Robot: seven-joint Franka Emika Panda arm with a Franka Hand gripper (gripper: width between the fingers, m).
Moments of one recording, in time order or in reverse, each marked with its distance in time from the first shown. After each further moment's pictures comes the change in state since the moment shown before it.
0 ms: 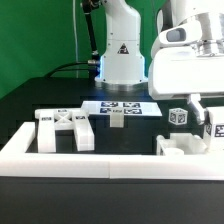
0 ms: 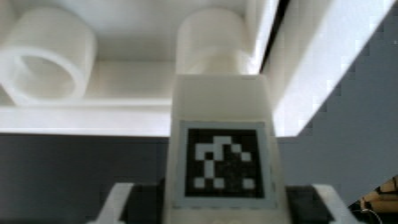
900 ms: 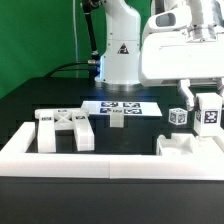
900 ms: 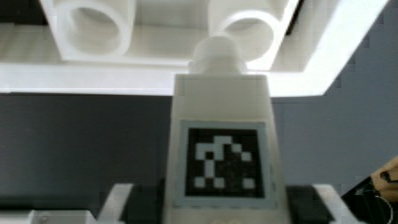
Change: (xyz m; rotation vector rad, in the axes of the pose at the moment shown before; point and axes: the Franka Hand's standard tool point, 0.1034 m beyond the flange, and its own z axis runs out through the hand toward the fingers) arm 0.008 0.016 -0.016 -0.013 0.004 0.020
